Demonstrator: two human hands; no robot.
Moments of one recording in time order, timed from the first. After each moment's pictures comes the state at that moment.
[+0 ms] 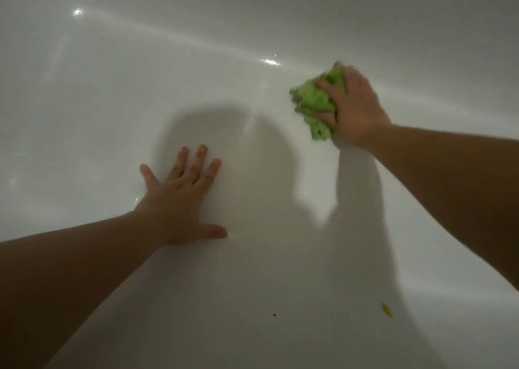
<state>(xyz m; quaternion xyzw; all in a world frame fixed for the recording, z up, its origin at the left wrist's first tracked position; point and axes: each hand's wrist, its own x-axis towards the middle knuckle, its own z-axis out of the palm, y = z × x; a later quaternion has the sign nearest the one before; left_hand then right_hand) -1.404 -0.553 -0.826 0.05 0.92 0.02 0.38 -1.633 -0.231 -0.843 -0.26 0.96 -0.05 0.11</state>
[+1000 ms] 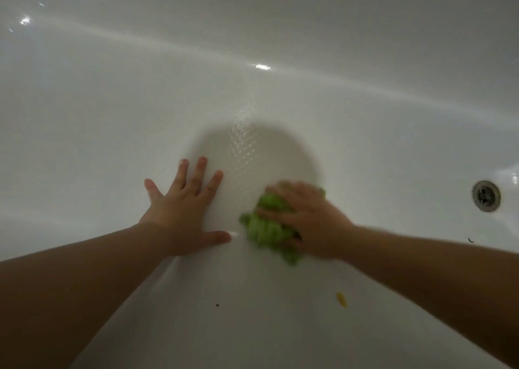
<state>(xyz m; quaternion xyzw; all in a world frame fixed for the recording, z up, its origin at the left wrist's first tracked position) -1.399 -0.464 -0.820 0.06 0.91 -0.01 0.41 -1.448 -0.162 -0.851 -0.47 0.86 -0.13 0.18</state>
